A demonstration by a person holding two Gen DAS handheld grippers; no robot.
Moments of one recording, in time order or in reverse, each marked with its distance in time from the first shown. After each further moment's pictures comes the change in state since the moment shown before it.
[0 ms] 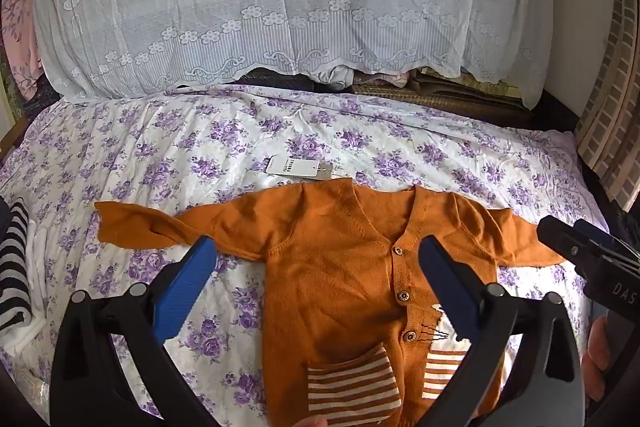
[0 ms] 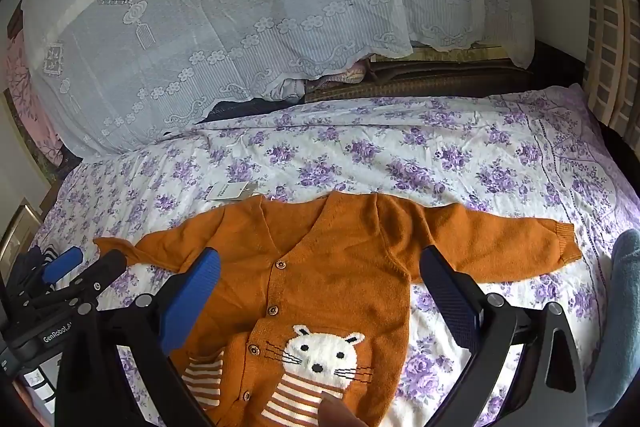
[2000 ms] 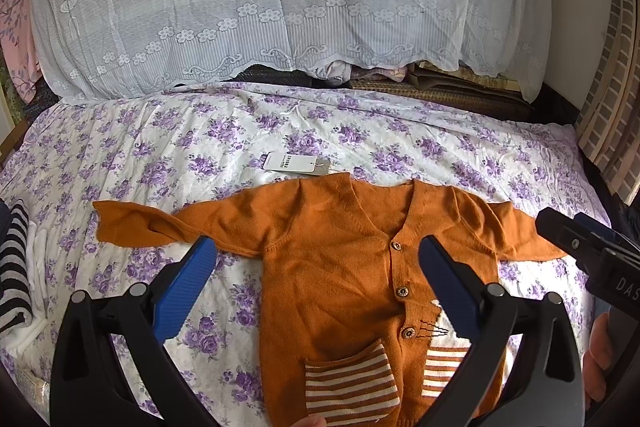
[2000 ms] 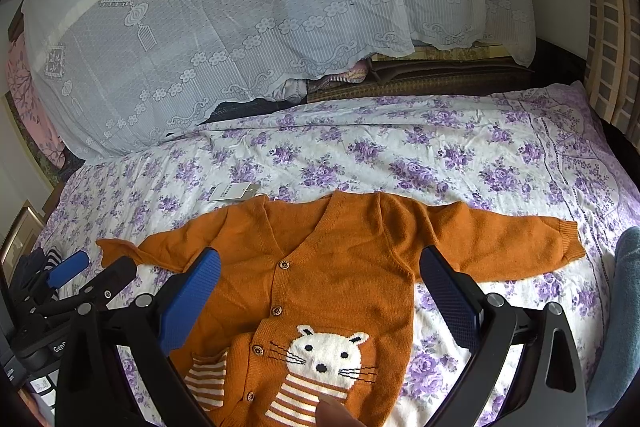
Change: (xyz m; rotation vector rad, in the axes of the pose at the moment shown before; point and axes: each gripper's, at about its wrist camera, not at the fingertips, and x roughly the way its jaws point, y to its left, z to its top) left arm 0.000 0.000 0.000 -0.003 0.007 -0.002; right arm 0.000 0.000 -0.002 0.002 -0.004 0.002
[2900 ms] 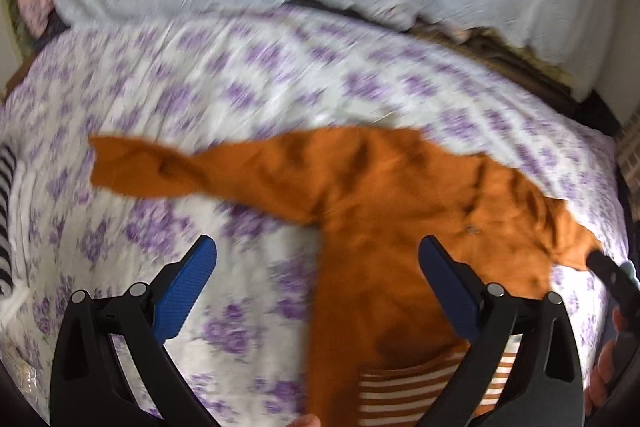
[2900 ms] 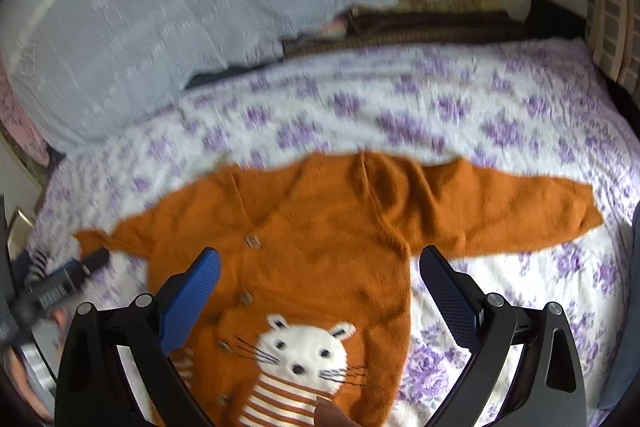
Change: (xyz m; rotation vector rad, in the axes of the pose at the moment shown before) left arm 0.094 0.077 -0.026 -0.178 0.247 0.034; right arm 0.072 -0.022 -0.029 0.027 0.167 -0.044
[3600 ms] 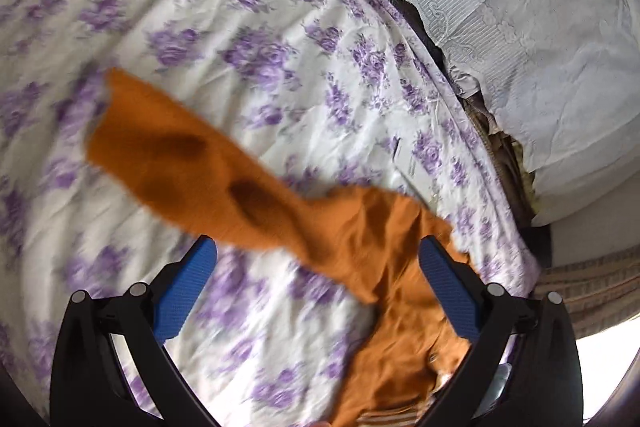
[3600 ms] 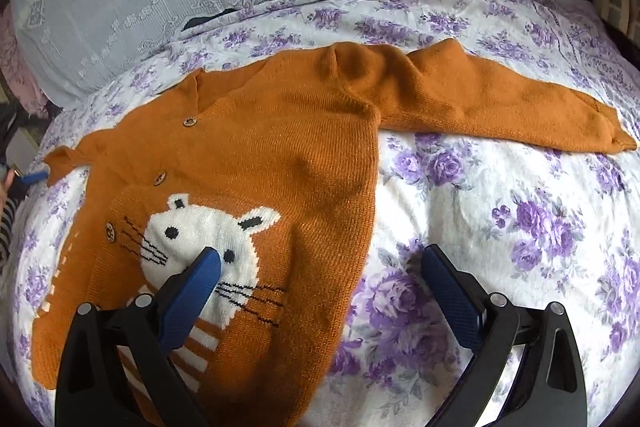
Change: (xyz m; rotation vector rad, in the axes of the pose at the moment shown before) left arm 0.060 0.163 0.062 -0.471 0.138 -0.329; right arm 0.051 -0.045 -0.095 -0.041 -0.005 0.039
